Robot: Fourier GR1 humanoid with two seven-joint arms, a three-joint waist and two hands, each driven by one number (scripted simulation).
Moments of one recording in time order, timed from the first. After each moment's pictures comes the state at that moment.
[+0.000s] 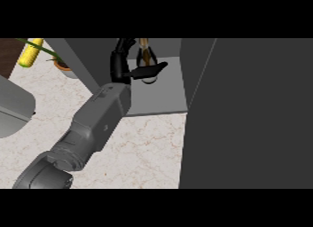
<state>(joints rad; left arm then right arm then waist) -1.15 0.01 0.07 -0.11 0.45 0.44 -0.76 -0.05 -0.01 0.12 -2.45 -0.10 0.16 0.57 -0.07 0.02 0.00</state>
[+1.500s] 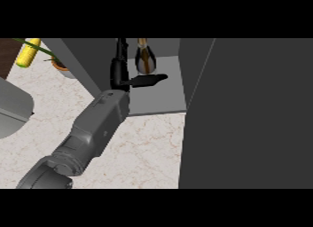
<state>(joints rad) -1.10 0.00 0.06 -0.10 0.39 0.38 -0.85 -0.08 -0.01 0.12 -2.45 -0.11 0.16 0.59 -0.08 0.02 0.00</state>
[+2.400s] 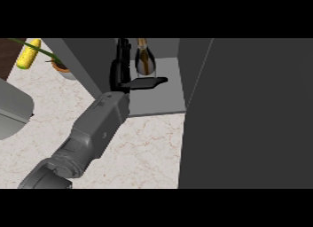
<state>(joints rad) -1.07 0.00 0.01 -0.13 0.49 0.24 -0.88 -0.10 -0.01 0.13 -2.45 -0.11 0.14 0.62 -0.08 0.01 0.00</state>
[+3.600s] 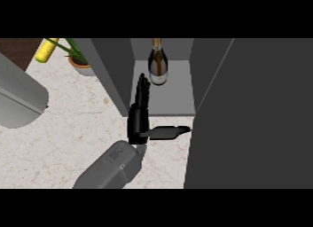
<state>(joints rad) -0.54 0.00 -0.62 -0.93 0.72 0.62 -0.74 -0.08 -0.03 0.09 -2.46 -0.10 0.11 0.64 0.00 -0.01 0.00</state>
